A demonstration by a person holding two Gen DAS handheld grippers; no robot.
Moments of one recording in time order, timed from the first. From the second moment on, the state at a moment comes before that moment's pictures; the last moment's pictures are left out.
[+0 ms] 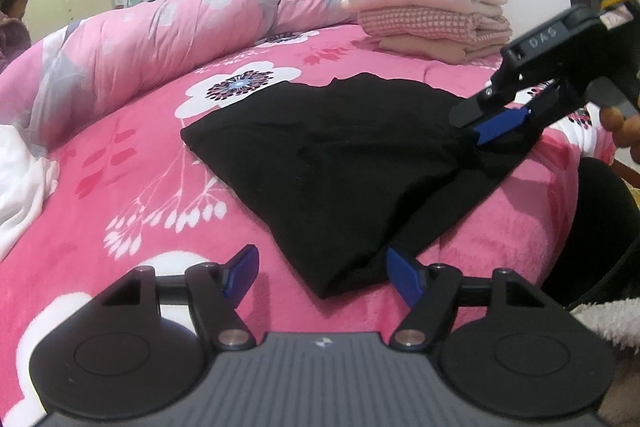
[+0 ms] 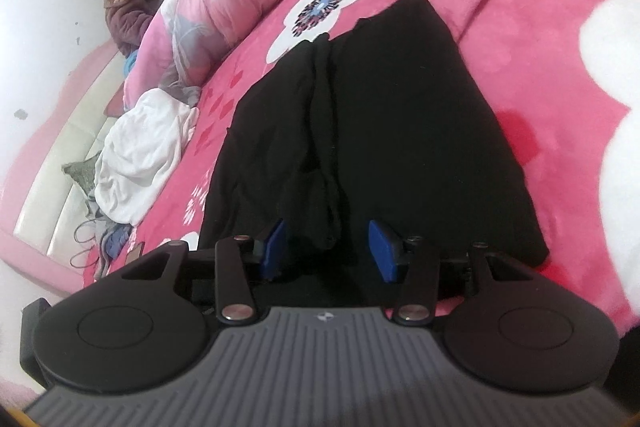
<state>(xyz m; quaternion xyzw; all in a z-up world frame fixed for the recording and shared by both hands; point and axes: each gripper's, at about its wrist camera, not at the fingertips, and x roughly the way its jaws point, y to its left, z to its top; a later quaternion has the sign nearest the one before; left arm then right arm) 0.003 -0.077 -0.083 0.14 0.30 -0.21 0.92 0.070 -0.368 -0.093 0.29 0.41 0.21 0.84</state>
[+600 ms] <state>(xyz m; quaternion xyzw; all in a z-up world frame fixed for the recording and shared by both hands) 0.005 -0.077 -0.088 0.14 0.30 -0.20 0.92 0.072 -0.347 -0.087 0.22 0.42 0.21 0.85</state>
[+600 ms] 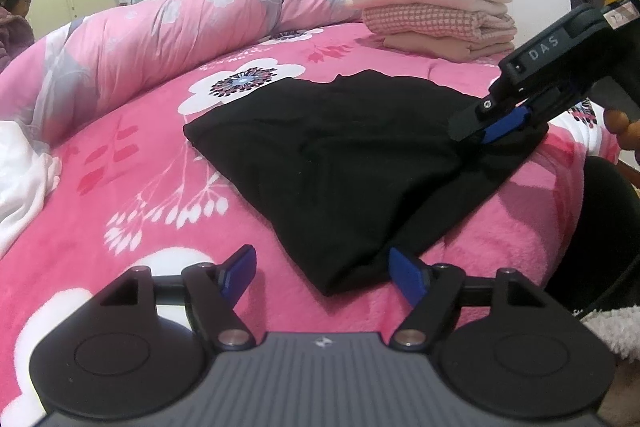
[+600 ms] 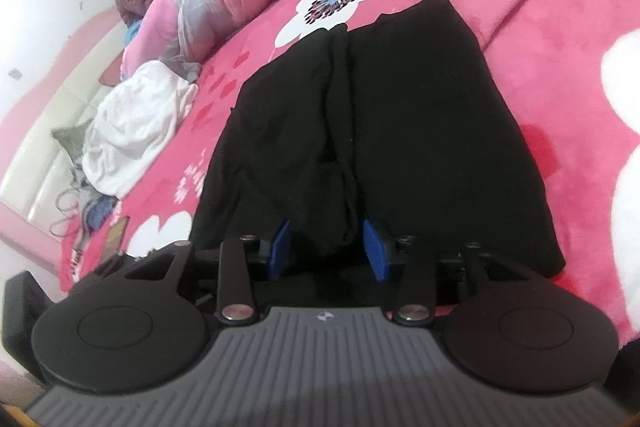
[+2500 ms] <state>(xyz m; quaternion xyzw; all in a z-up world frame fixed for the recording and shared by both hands) 0.009 -0.093 -0.086 0.18 0.32 -0.17 0.92 0.038 -0.451 -0.096 0.35 0.33 0.16 0.86</state>
